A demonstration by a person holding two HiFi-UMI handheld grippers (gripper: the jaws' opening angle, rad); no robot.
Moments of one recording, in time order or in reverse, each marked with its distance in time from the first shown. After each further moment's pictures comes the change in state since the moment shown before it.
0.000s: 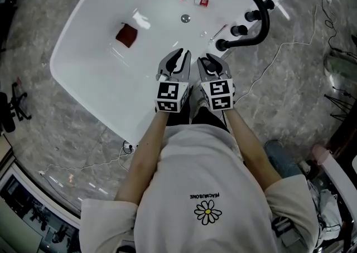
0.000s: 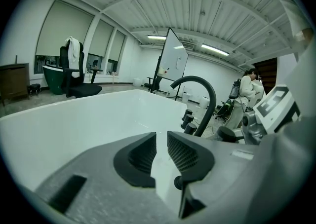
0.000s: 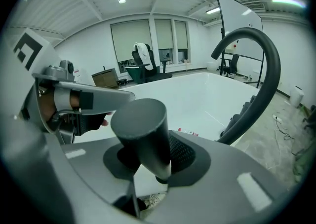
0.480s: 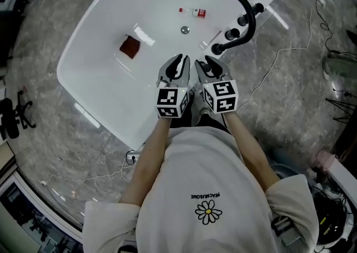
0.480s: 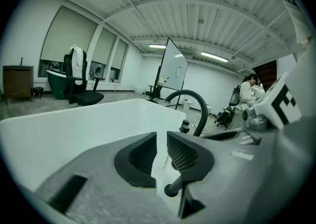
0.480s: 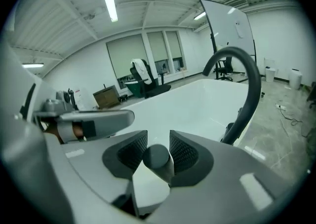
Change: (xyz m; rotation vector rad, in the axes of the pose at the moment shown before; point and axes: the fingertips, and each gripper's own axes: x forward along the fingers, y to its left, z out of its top) left arm -0.030 -0.028 0.024 -0.005 -0.097 0.018; right arm -0.045 0.007 0.034 0.126 -0.134 0.051
